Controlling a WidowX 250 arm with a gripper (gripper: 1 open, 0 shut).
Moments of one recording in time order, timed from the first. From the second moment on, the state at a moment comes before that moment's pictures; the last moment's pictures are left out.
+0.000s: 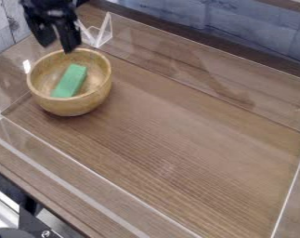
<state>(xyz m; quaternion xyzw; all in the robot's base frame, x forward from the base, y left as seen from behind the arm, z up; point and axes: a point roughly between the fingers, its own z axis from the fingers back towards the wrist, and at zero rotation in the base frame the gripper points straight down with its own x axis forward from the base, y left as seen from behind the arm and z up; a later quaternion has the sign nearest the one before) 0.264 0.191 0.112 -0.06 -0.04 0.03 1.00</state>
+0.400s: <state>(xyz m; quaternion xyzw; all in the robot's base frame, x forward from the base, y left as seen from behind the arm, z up) 0.271 0.183 0.116 -0.06 -0.04 0.00 1.00</state>
